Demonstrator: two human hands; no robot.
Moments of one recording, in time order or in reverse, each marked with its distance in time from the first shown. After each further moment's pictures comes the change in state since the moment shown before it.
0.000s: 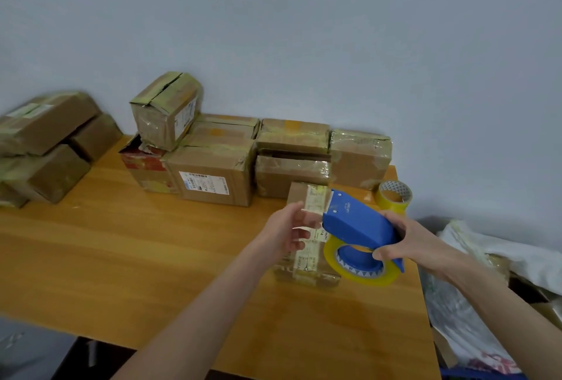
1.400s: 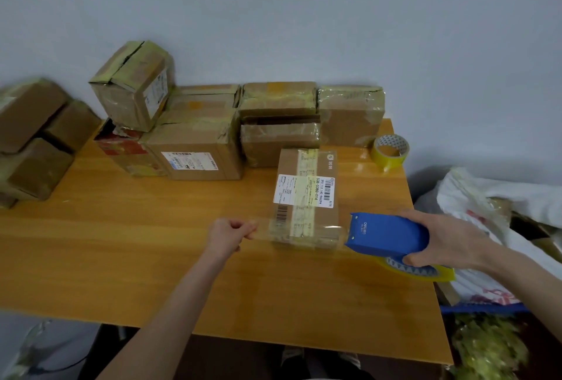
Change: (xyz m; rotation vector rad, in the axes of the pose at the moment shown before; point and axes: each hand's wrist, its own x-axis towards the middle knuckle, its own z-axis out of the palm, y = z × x) left_hand 0.011 -0.070 -0.093 0.522 0.391 0.078; right_hand -0.036 0.063 -0.017 -0.862 -0.018 0.193
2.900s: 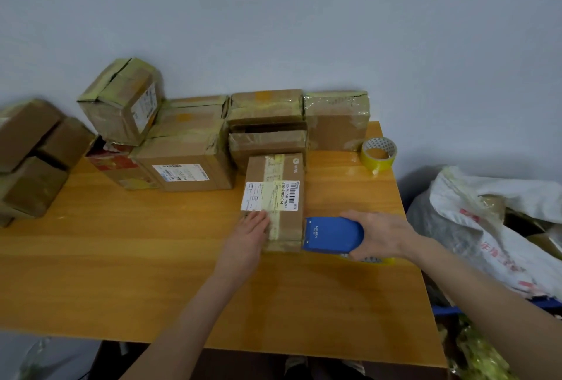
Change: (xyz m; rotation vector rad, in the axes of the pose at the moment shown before) left_hand -0.010 0.000 0.037 0.839 -0.004 0.663; right_hand 0.050 -0.046 0.018 0.002 0.000 -0.097
